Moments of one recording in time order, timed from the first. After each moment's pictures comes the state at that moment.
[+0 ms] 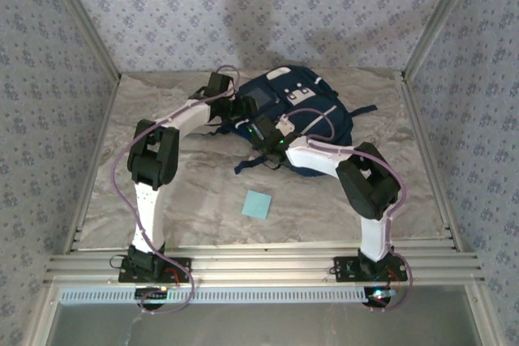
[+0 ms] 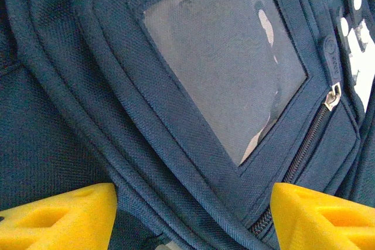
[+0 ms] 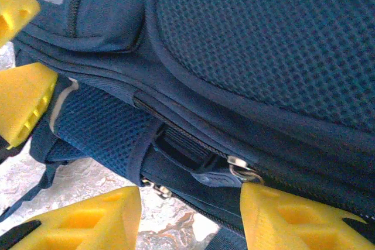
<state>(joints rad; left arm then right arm) -0.39 2.18 1.68 -0.32 0.34 -0.62 0.76 1.91 1.27 -0.27 0.32 1.28</state>
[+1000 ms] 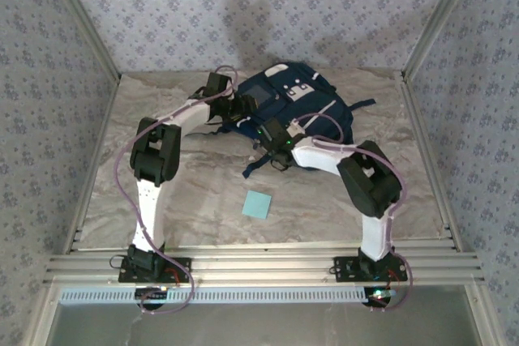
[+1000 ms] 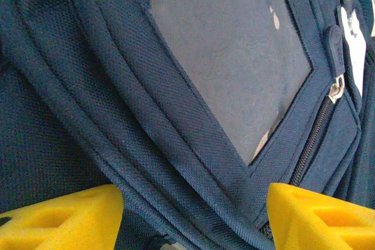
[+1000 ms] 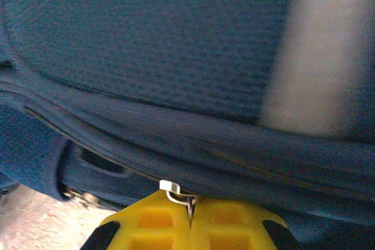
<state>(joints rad) -0.36 2.24 1.72 -0.29 0.40 -0.66 0.70 1.87 1.17 -0.28 0.31 1.29</state>
